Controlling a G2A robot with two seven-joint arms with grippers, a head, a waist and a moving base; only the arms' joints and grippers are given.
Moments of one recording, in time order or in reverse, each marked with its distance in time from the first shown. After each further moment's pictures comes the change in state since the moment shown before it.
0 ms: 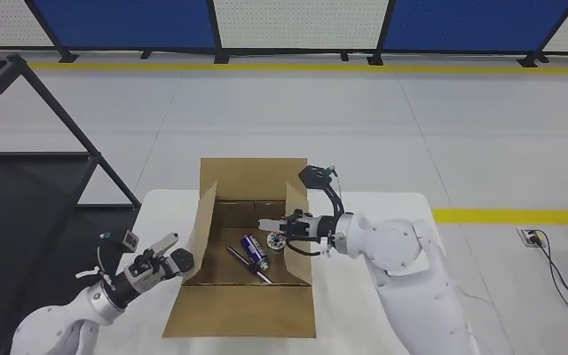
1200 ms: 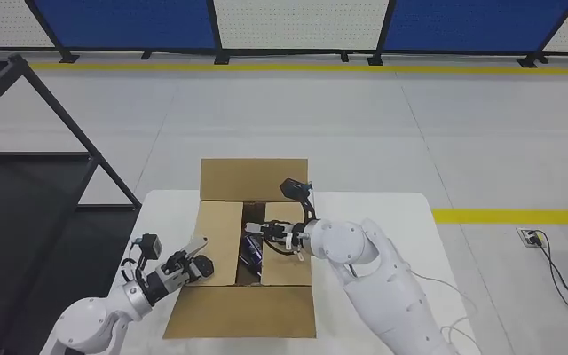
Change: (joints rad) left arm -0.035 0.007 0.155 0.067 0.090 0.074 0.112; right arm 0.098 -0.030 -0.179 0.304 0.045 0.132 -0.201
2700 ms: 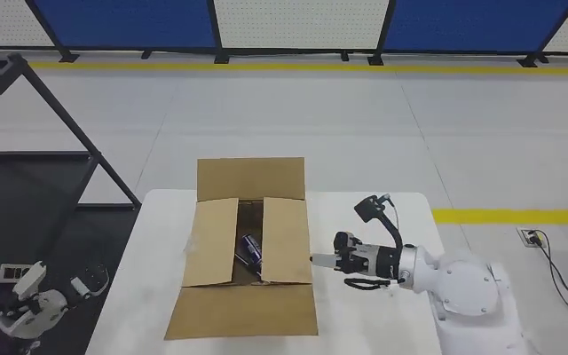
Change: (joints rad) left arm 0.361 0.027 -0.584 -0.175 -0.487 -0.265 -0.221; right arm -0.361 0.148 0.440 -0.566 0.060 -0.381 0.383
